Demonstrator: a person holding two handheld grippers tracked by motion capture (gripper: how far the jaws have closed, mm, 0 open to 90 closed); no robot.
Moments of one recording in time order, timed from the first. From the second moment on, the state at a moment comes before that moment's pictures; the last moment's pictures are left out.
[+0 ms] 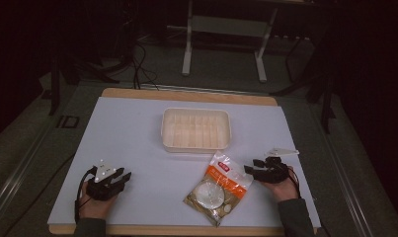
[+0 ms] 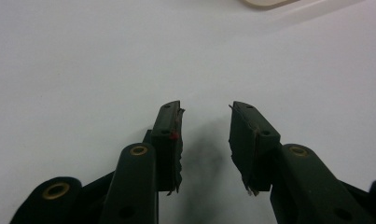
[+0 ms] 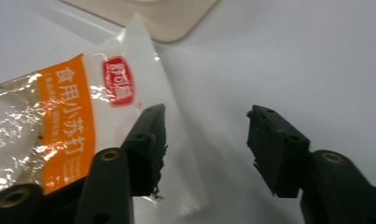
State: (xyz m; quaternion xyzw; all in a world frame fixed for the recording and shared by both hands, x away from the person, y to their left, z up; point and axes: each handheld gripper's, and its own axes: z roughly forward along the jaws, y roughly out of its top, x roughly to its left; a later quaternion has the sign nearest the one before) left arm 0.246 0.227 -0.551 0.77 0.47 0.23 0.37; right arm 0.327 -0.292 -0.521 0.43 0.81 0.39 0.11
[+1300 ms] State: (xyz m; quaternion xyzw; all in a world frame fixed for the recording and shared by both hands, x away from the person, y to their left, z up) left arm 0.247 0.226 -0.552 0.77 0.47 0.23 0.37; right arm 0.350 -0.265 -0.517 0.36 0.84 0.40 -0.04
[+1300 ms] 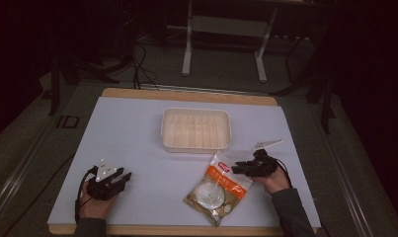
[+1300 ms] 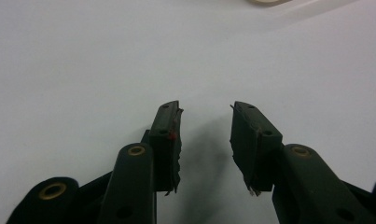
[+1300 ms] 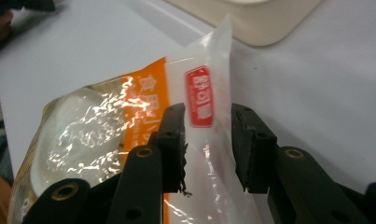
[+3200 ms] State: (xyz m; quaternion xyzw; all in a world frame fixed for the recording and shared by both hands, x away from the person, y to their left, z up) left arm 0.248 0.227 -0.552 0.77 0.48 0.23 0.37; right arm 0.347 -0.268 -0.466 0.35 0.82 0.41 -0.15
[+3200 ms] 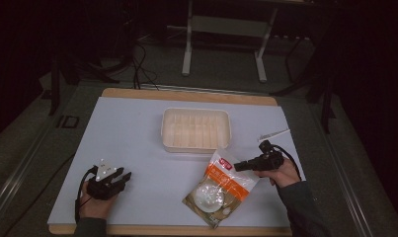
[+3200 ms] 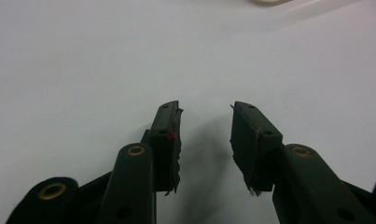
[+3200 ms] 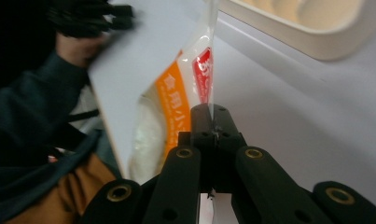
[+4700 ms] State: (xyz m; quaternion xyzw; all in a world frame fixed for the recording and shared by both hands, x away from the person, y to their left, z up) left arm 0.248 0.227 -0.552 0.76 0.48 0.23 0.37; right arm 0.298 -0.214 -0.392 0.20 0.82 0.50 -0.18
